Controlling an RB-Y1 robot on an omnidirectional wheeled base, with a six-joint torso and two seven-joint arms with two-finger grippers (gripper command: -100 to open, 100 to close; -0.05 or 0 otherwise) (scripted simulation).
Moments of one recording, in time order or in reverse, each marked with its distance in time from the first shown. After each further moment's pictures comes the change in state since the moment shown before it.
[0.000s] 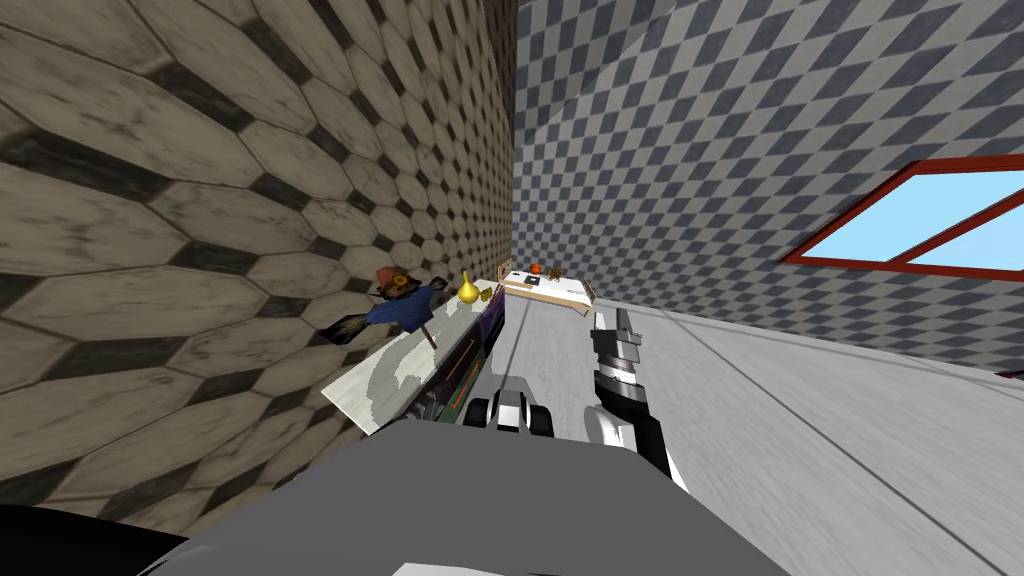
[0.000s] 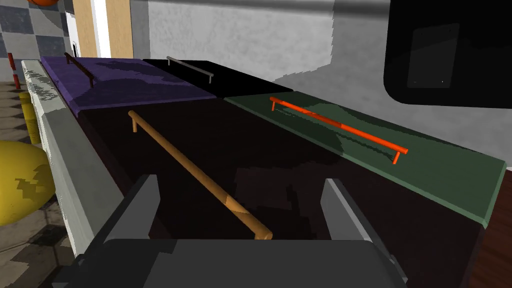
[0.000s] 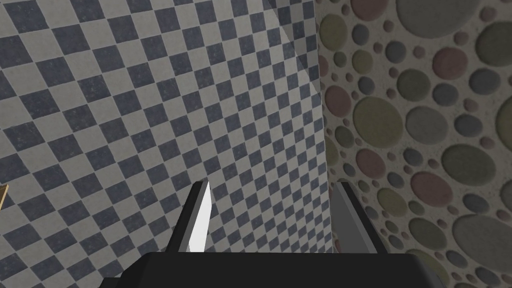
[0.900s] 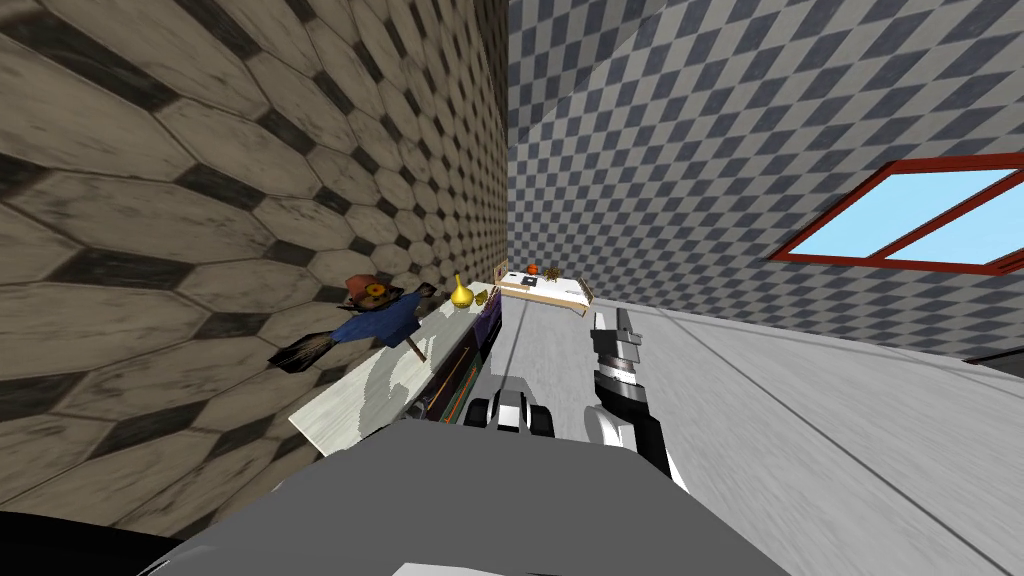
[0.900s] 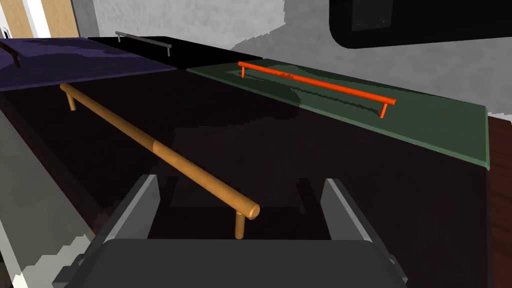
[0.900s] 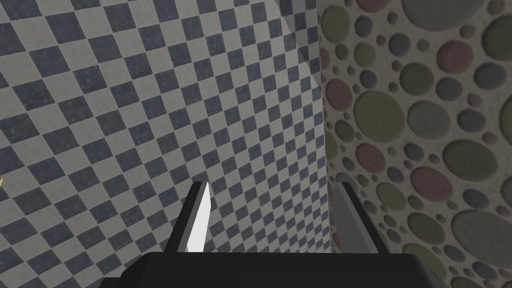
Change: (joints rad) left arm -0.040 0.029 -0.061 0.160 0.026 0.011 0.018; right arm 0.000 0.000 0.000 0.000 0.000 0.000 0.000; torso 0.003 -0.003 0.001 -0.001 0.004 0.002
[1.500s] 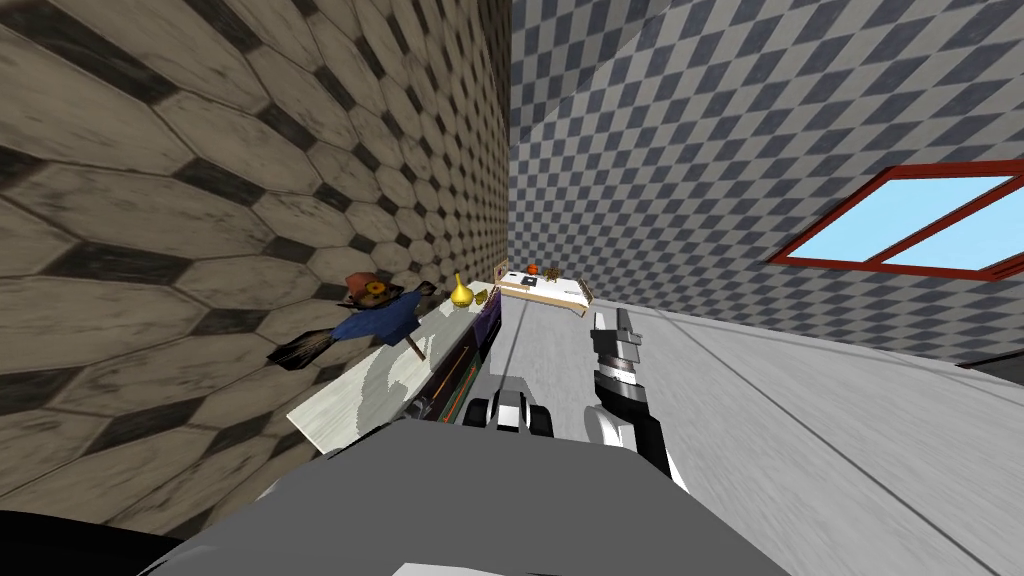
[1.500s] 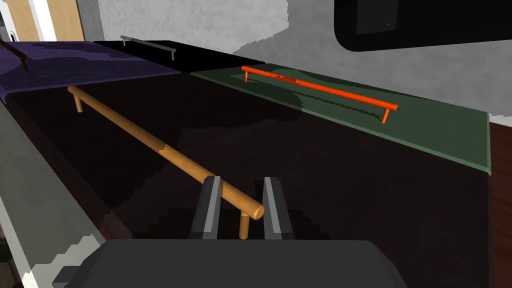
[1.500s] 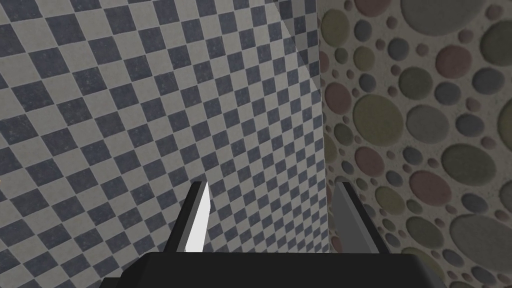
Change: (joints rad) left arm 0.005 0.033 -0.005 -0.033 0.018 -0.004 -0.001; right arm 0.000 0.000 0.000 0.000 0.000 0.000 0.000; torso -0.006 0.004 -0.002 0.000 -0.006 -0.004
